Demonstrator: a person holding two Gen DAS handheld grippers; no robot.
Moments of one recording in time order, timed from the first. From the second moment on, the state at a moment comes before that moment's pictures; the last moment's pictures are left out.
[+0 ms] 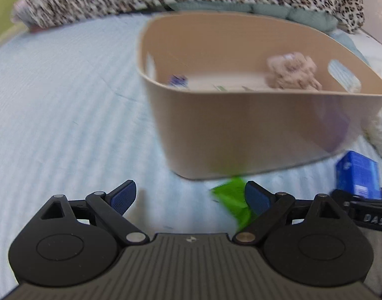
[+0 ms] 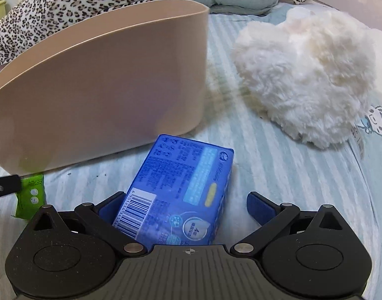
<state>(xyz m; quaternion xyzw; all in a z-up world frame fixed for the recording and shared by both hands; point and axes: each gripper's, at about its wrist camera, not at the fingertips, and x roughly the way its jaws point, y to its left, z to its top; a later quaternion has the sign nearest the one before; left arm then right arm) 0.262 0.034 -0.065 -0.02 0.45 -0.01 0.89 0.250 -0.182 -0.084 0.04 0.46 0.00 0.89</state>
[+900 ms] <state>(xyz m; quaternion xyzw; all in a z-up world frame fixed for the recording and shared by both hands) 0.233 0.026 -0.050 0.01 0.42 -0.08 0.90 0.201 -0.201 -0.052 0.11 0.41 0.09 0.90</state>
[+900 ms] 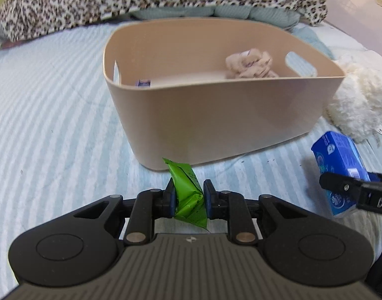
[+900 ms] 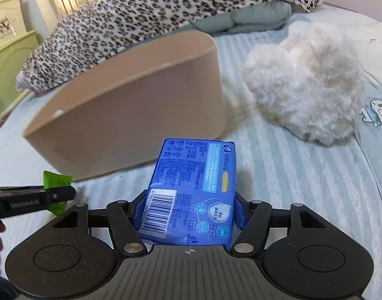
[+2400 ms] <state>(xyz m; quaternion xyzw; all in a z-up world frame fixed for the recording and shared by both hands) 0.339 0.012 -0.025 0.09 0.37 -0.01 0.93 0.338 -0.148 0.005 0.06 0.34 0.09 0.94</state>
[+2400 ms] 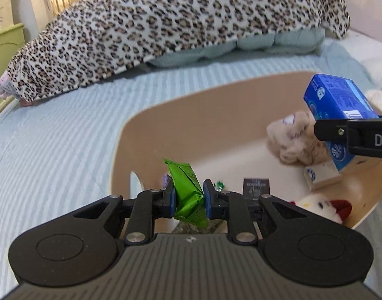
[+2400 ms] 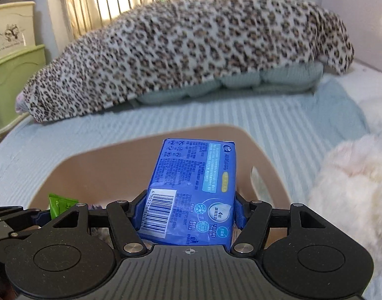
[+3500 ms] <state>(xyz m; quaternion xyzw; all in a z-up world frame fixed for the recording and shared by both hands) 0.191 0.012 0.062 0.04 0.34 0.01 0.94 0.173 -0.165 0.091 0.01 0.30 0.11 0.95</state>
